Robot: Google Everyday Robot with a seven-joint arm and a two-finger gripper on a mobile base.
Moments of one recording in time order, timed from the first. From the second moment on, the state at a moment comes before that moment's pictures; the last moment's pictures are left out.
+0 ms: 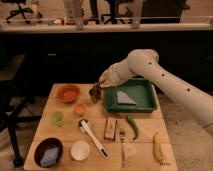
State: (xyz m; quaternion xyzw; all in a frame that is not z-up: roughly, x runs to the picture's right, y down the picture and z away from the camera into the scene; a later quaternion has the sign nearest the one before) arm -0.012 -0.042 0.710 -0.10 -0.34 -0.07 0.93
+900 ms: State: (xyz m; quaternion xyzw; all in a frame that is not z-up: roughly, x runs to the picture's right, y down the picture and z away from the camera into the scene) arm -0.073 -0.081 0.735 -0.08 -0.39 -0.09 0.91
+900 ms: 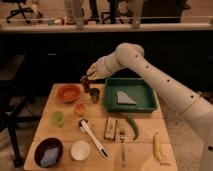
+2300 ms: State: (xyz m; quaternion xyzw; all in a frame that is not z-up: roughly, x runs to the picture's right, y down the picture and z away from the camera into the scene) arm -0.050 -0.077 0.802 -0.10 -0.40 -0.05 0.91
